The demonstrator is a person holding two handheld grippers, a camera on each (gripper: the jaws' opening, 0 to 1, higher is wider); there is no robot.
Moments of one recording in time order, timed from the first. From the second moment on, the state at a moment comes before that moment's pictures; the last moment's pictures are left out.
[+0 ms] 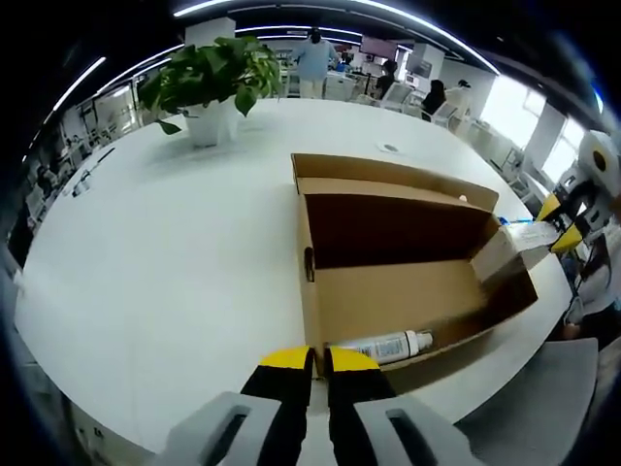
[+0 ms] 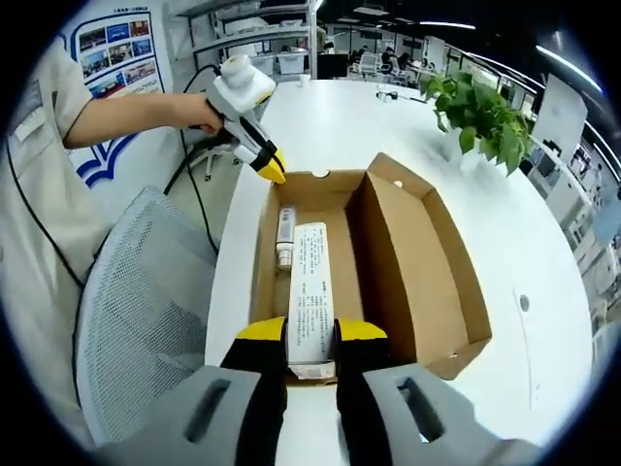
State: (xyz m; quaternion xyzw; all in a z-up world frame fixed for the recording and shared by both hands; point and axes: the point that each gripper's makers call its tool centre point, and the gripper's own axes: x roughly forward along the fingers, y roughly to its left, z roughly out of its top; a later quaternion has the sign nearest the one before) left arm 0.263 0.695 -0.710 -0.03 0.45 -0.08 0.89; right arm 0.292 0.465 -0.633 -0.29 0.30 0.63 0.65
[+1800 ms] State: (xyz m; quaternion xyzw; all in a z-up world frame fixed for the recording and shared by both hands) left arm 0.265 0.695 -0.712 -0.02 0.47 -0.07 0.88; right arm 0.391 0.305 -0.588 -0.34 0.31 0.57 0.69
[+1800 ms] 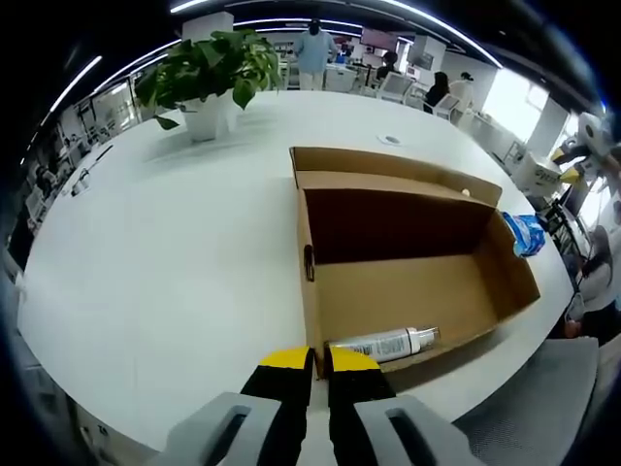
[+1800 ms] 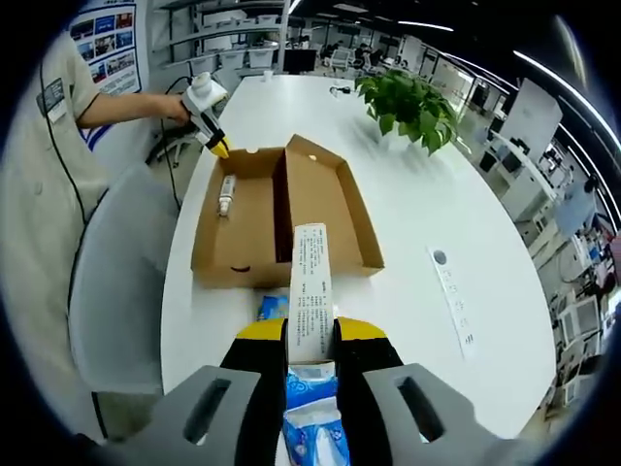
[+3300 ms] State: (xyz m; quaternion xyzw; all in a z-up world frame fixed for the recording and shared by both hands) left arm 0.264 0.693 -0.714 -0.01 0.50 -0.08 0.86; right arm 0.450 0.171 -0.699 -0.43 0.40 0.50 0.63
